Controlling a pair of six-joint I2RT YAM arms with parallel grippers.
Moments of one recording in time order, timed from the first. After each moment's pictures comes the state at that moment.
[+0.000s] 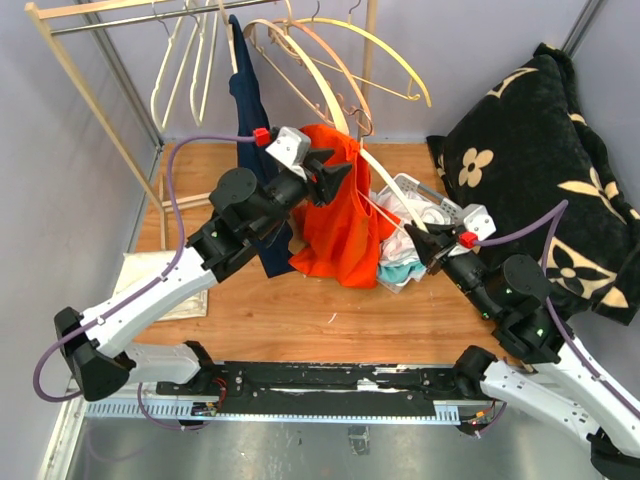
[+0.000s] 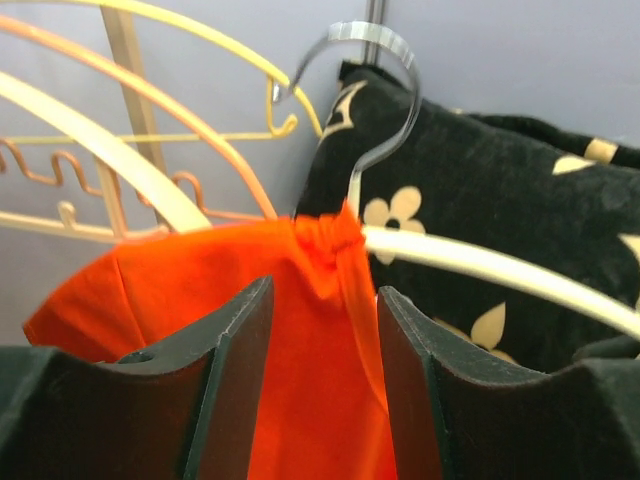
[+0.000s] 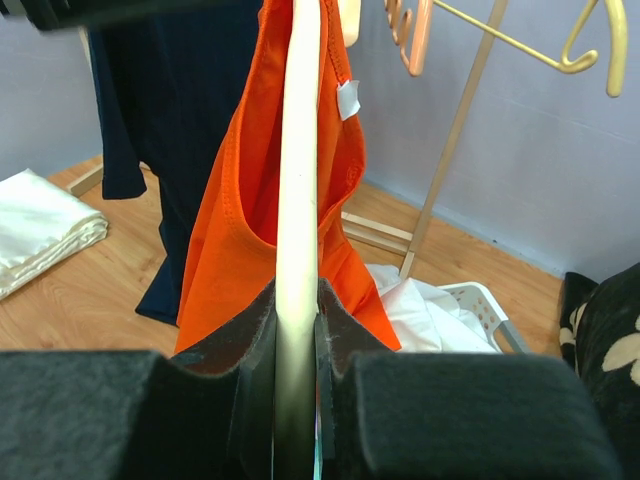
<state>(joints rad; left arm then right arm) -0.84 1.22 1.25 0.22 -0.08 -0.03 0.83 0.54 0.81 -0.14 0.18 -0.12</state>
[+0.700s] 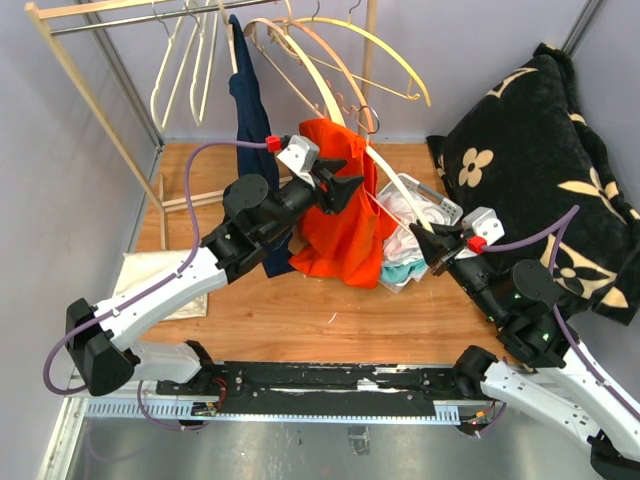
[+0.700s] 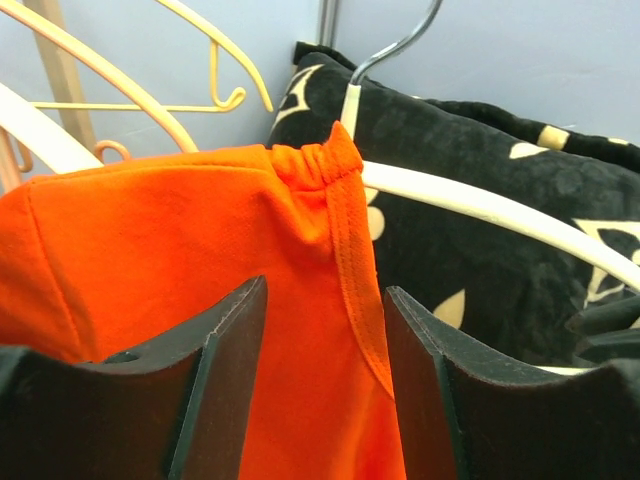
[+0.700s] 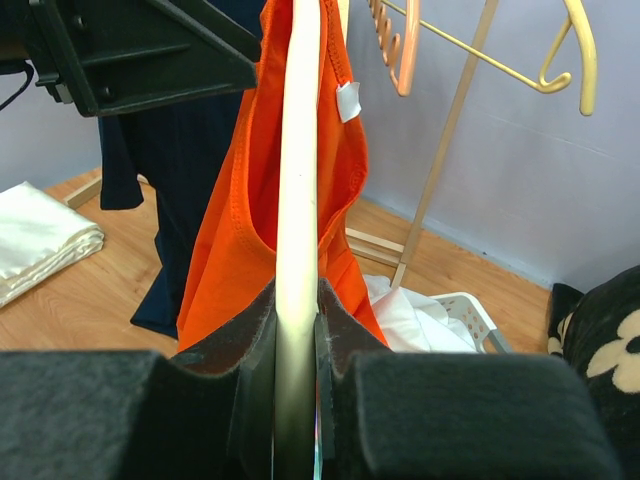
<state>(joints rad) -0.84 1.26 1.16 0.33 -0.01 -0.12 0.83 0.51 0.81 -0.13 0.18 -0.14</state>
